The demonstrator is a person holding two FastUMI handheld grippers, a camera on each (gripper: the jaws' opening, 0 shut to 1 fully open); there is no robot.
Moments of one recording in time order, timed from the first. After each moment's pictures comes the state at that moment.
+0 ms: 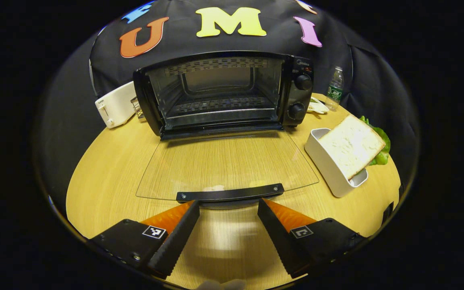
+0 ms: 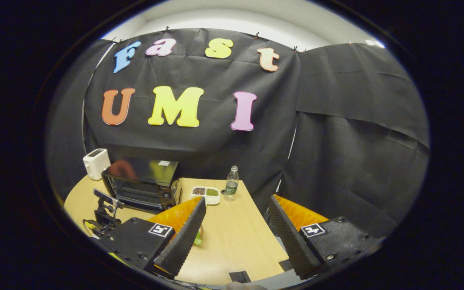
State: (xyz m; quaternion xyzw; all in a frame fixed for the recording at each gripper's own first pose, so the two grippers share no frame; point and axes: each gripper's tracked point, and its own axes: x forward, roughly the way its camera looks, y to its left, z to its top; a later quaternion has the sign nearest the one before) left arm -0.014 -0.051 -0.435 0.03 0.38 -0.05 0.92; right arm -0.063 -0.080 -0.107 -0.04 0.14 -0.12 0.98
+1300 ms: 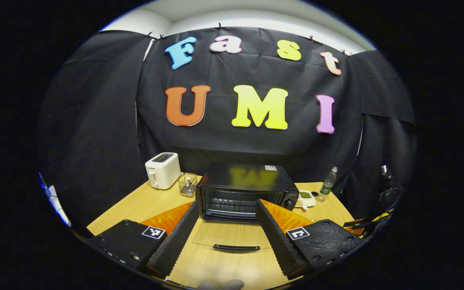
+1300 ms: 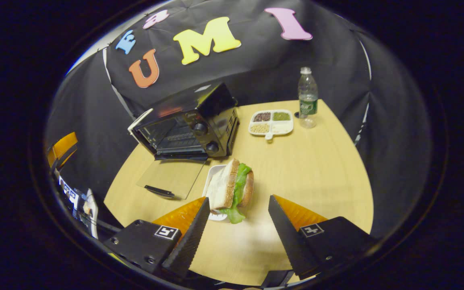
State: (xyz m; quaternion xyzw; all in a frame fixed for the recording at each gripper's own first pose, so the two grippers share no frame) left arm -0.026 -0.007 -0.148 -0.05 0.14 0.06 0.99; right arm 0.053 -0.022 -0.354 0.12 0.39 0.19 0.89
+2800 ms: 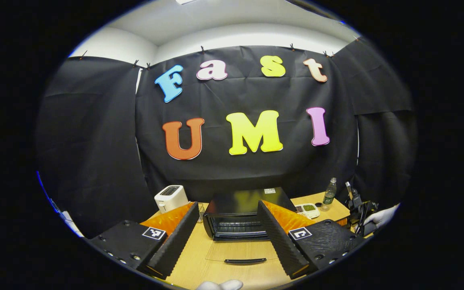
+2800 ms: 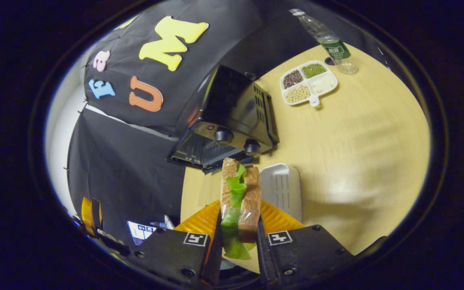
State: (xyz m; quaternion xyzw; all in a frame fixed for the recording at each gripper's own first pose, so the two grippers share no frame) left arm -0.035 -0.021 -0.073 0.04 0.06 0.04 1.00; right arm 0.095 0.064 -0.330 0.36 0.45 0.27 0.77
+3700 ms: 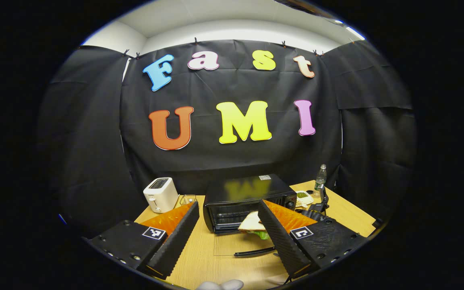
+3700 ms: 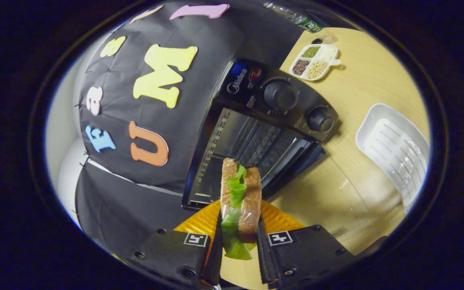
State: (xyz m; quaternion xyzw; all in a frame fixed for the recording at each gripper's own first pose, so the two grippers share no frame) left arm -0.041 0.030 -0.115 0.02 0.09 -0.03 1.00; right arm 0.176 0.257 -0.351 0.52 0.29 0.15 0.79
